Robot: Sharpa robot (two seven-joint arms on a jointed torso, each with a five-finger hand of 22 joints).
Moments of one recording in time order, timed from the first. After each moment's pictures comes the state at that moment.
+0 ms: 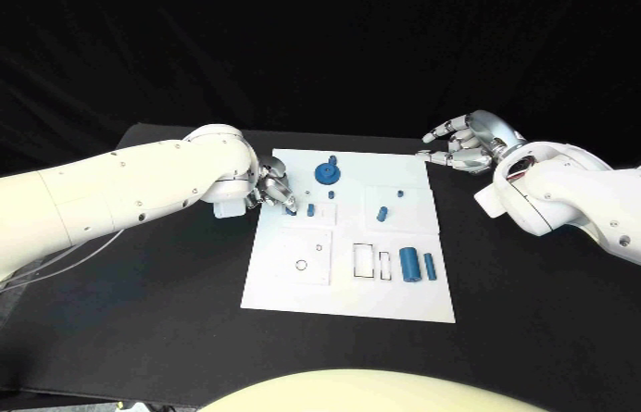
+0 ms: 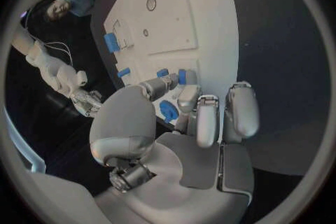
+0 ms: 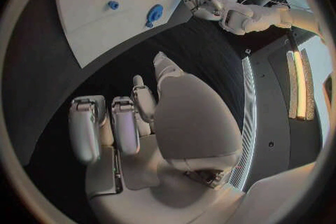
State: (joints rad) left arm 1.31 -0.69 -0.09 1.33 -1.02 0.26 -0.53; left_hand 0.99 -0.12 0.82 0.00 0.08 0.84 0.08 0.69 0.63 1.28 0.00 1.28 1.08 1.46 -0.06 1.55 1.30 0.08 1.37 0.05 1.41 1.24; right arm 1.32 -0.89 -0.13 1.52 -0.87 -0.51 -0.12; right_hand 1.42 -0.15 0.13 0.29 0.13 0.83 0.17 0.23 0.32 1.33 0.09 1.28 1.29 1.46 0.02 1.55 1.30 0.04 1.46 0.12 1.53 1.30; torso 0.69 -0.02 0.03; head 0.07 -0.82
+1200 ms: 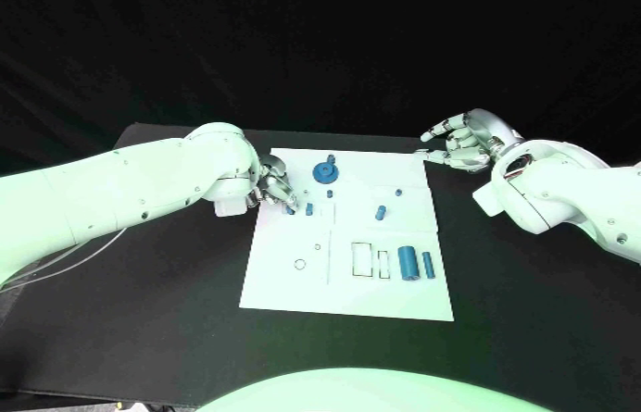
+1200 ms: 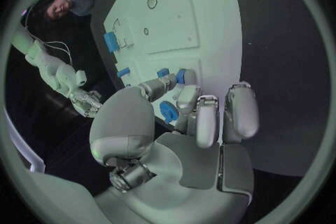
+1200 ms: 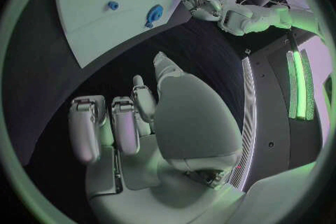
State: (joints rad) left arm 1.31 -0.67 -0.09 1.31 -1.01 0.27 -0.54; left_hand 0.93 -0.10 0.82 0.00 0.08 0.85 0.08 0.72 0.63 1.30 -0.01 1.28 1.09 1.46 -0.06 1.55 1.30 0.08 1.37 0.04 1.41 1.25; right arm 1.31 -0.89 -0.13 1.52 -0.87 -0.51 -0.12; right_hand 1.42 -0.15 0.13 0.29 0.13 0.83 0.17 0.23 0.32 1.33 0.09 1.28 1.29 1.46 0.02 1.55 1.30 0.04 1.46 0.12 1.53 1.30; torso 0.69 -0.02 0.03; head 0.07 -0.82
